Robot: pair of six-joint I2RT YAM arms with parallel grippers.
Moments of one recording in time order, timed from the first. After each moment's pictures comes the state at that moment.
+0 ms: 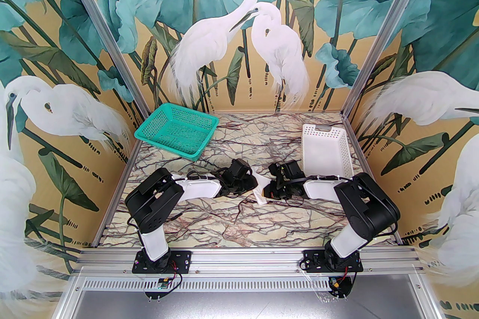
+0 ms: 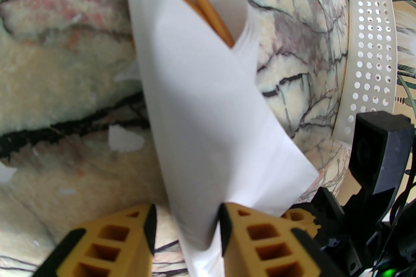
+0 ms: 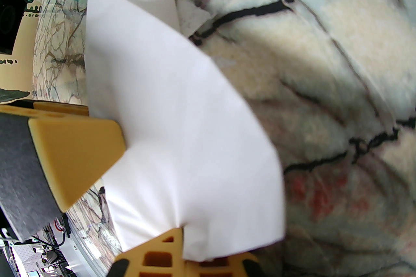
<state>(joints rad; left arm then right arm) -0.82 1.82 0.95 -0.02 0.09 -1.13 0.45 1.64 0.61 0.00 -0.62 0.51</state>
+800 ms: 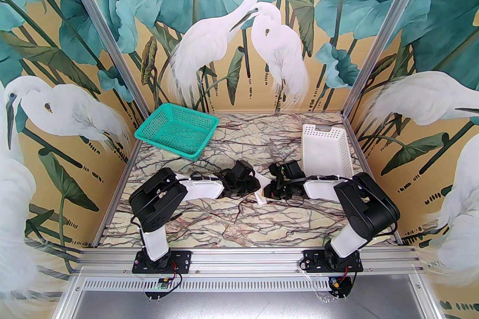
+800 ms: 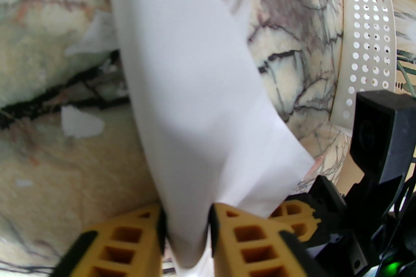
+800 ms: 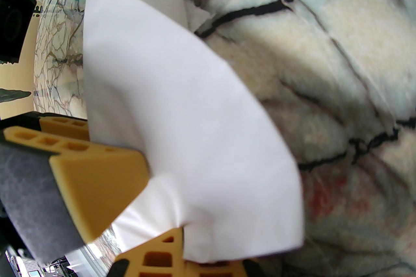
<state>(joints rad) -0.84 1.85 0.96 0.00 0.13 -1.13 0.45 1.65 0.61 0.00 -0.63 0.51</state>
